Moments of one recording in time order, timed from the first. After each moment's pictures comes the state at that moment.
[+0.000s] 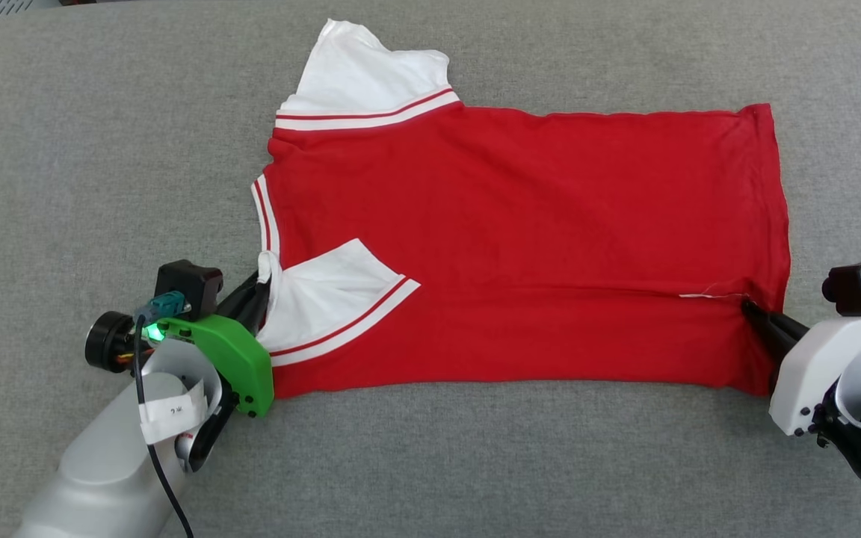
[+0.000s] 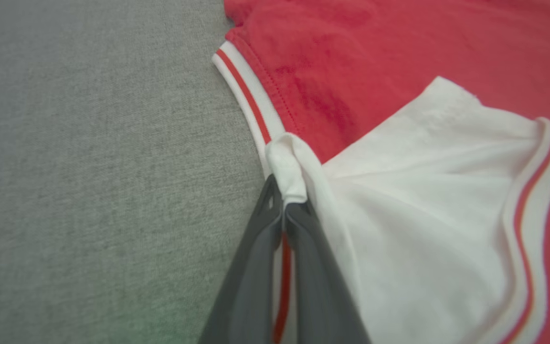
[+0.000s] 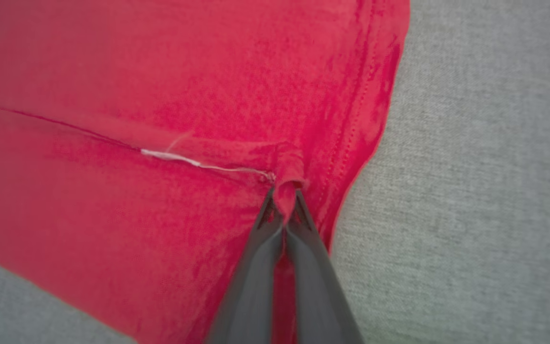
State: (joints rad) left arm -0.57 0.46 -0.72 0.61 -0.70 -0.06 -0.18; right arm -0.29 -0.48 0.27 0.25 0.60 0.13 0.29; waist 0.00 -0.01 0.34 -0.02
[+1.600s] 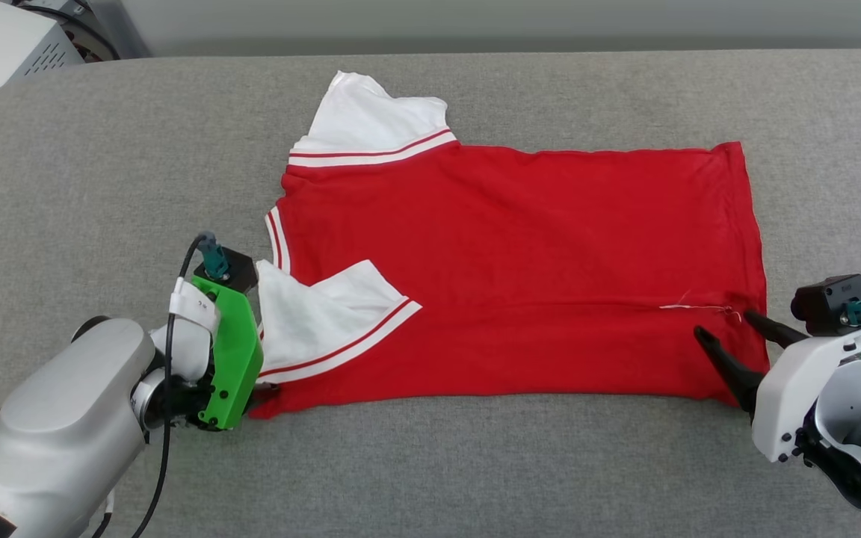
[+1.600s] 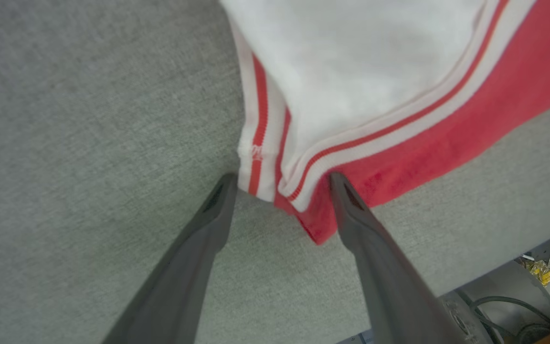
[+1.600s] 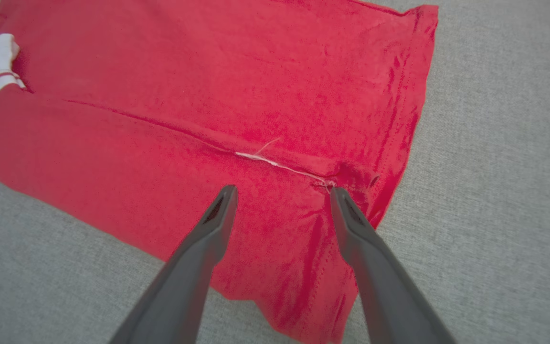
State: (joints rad) left arm -0.74 0.62 -0.96 0.49 -1.01 -0.13 0.77; right arm -0.22 -0.49 0.30 0.11 0.55 0.13 0.32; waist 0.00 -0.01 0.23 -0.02
